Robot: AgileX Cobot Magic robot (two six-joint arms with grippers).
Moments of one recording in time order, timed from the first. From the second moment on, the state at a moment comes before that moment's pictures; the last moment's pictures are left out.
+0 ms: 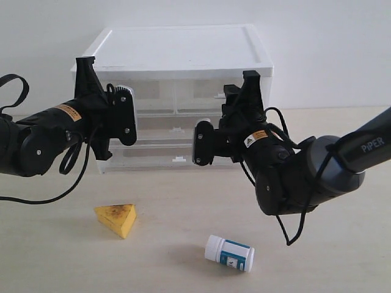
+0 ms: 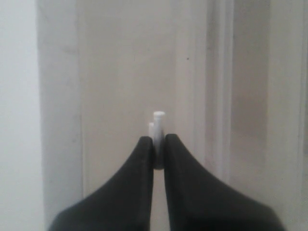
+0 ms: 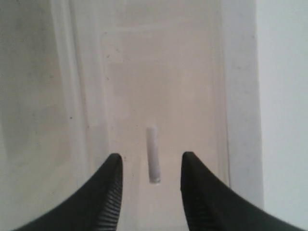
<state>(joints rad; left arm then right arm) -0.37 1.86 -0.93 -0.11 -0.61 1.52 0.62 2.06 -0.98 0.40 -1.09 -1.71</state>
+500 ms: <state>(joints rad) -0.37 1.86 -0.93 -0.11 -0.61 1.52 0.63 2.07 -1.01 0.40 -1.07 -1.78</state>
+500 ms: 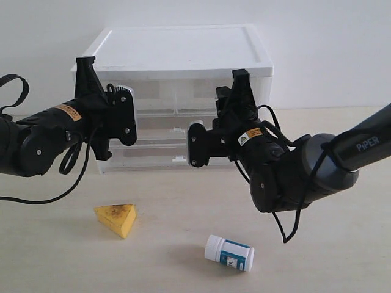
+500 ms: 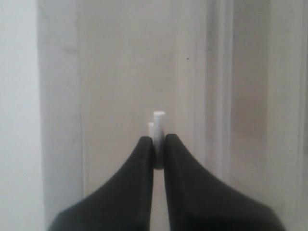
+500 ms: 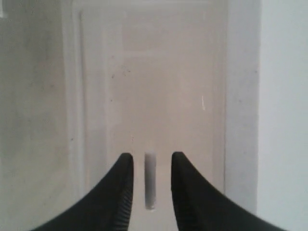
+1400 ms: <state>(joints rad) -0.37 1.86 -0.93 -0.10 -0.63 1.52 0.63 2.07 -1.02 0.42 -1.06 -1.80</state>
